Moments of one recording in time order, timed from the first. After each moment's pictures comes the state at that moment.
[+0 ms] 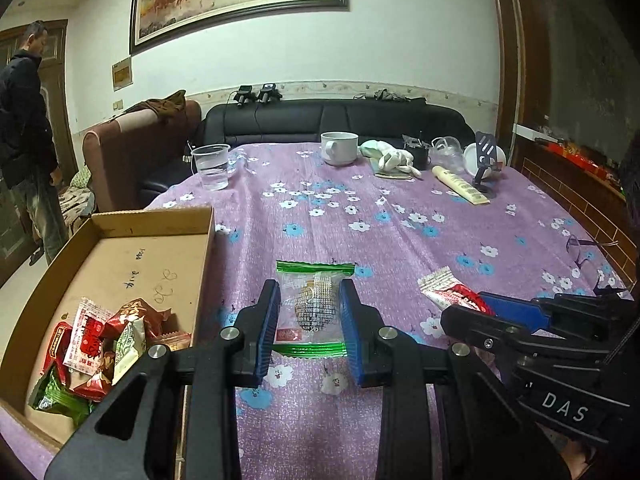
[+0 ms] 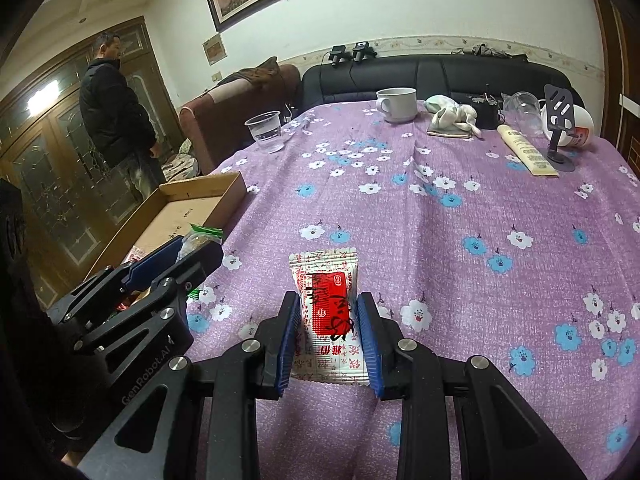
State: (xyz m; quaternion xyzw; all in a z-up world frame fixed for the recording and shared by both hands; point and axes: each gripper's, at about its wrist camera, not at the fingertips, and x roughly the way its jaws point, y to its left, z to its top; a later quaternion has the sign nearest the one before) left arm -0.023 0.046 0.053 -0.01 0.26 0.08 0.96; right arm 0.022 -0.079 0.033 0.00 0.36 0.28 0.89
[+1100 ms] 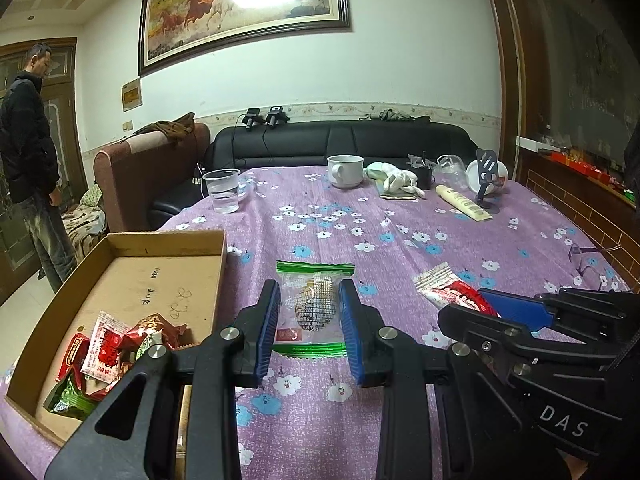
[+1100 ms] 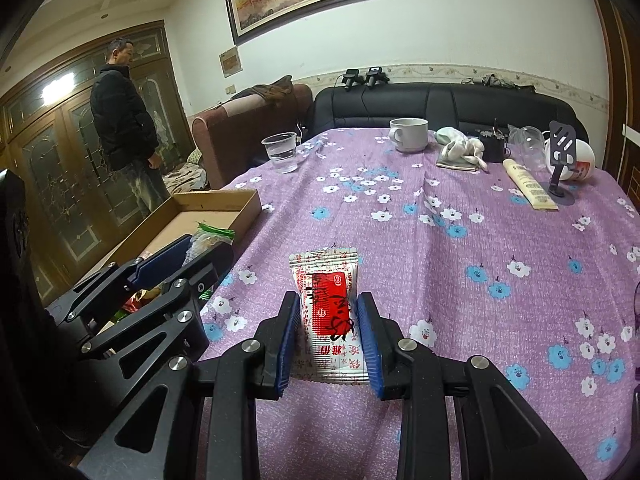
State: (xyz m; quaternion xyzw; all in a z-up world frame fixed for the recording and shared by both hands) left arm -0.035 0.041 0.061 0.00 0.22 0.09 0.97; right arm 0.004 -0.074 0.046 -0.02 0.31 0.29 0.91
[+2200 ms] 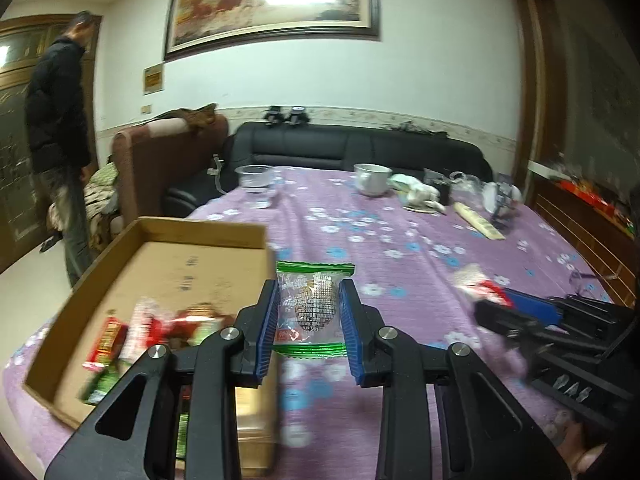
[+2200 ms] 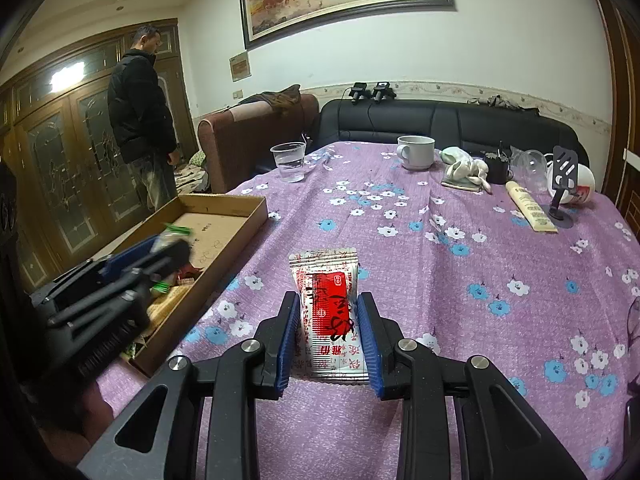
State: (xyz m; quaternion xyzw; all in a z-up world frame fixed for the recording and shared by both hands) left arm -0.066 0.097 0.076 -0.05 0.22 0.12 0.97; right arm -0.005 -0.066 0.053 -0.04 0.29 0.30 0.91
